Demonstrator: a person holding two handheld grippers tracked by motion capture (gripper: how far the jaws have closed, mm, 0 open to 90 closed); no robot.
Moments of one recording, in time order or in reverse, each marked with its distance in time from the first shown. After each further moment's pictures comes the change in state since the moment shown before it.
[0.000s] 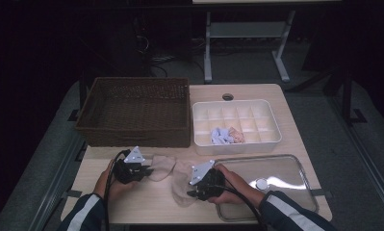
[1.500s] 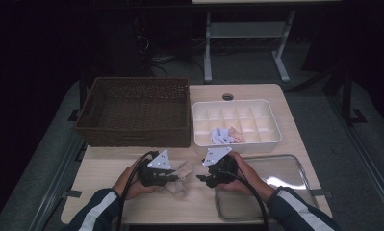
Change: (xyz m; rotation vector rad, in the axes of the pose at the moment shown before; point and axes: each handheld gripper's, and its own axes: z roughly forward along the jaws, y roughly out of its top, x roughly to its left) left arm -0.062 0.059 0.020 -0.051 -0.222 0.249; right arm -0.025 -0.008 -0.033 -0.058 -0.201 0.153
